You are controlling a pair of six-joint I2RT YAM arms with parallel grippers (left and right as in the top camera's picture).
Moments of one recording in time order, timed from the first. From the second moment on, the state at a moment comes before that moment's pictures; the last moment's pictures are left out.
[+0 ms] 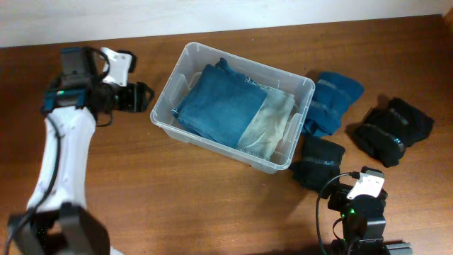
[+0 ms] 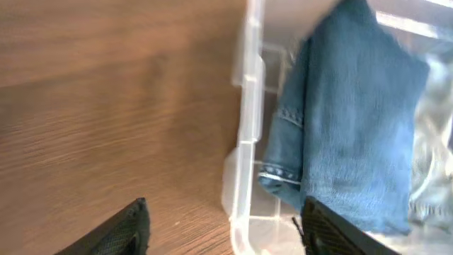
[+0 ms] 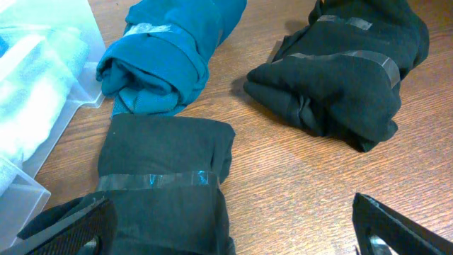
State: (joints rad) left arm 0.05 1.73 1.51 -0.79 0.43 0.25; right arm -0.03 0.02 0.17 -0.68 0.26 0.19
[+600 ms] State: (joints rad) left arm 0.00 1.94 1.52 -0.75 0.42 0.28; right arm -0.03 0.02 0.17 -0.68 0.26 0.19
